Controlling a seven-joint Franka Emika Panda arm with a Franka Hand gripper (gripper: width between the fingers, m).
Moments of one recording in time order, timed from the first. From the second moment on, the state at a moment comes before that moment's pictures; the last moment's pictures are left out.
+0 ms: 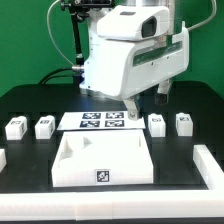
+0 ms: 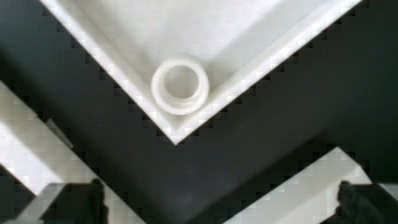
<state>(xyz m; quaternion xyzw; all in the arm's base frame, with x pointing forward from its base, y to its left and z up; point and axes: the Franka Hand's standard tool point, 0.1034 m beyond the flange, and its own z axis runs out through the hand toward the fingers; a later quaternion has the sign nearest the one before) 0.565 0.056 0.113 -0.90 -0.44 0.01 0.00</state>
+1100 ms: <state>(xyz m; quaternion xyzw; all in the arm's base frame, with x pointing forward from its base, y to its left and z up) 0.565 0.056 0.111 -0.90 -0.44 0.01 0.00</state>
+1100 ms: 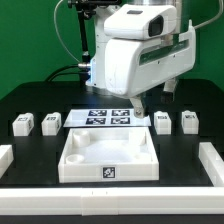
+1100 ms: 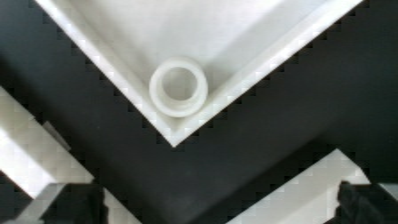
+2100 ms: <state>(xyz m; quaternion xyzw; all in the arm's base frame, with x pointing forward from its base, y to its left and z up) 0.440 -0.015 0.019 -0.68 -0.73 -0.01 0.02</state>
